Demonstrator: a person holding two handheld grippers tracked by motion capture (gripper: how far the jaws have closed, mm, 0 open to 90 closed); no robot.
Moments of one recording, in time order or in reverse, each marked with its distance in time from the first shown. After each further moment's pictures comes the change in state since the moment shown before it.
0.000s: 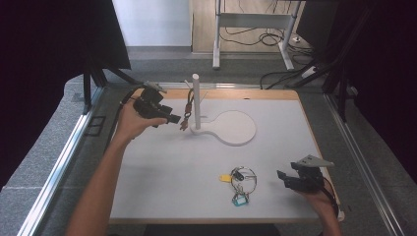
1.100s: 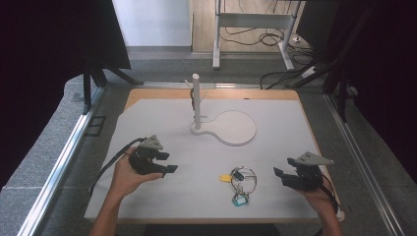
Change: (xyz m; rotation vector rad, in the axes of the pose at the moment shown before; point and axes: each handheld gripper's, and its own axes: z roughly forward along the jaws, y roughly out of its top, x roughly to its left) left arm -0.065 -0.115 0.026 0.013 -0.031 0.027; right arm 0.012 0.019 -0.011 -0.061 0.033 -0.058
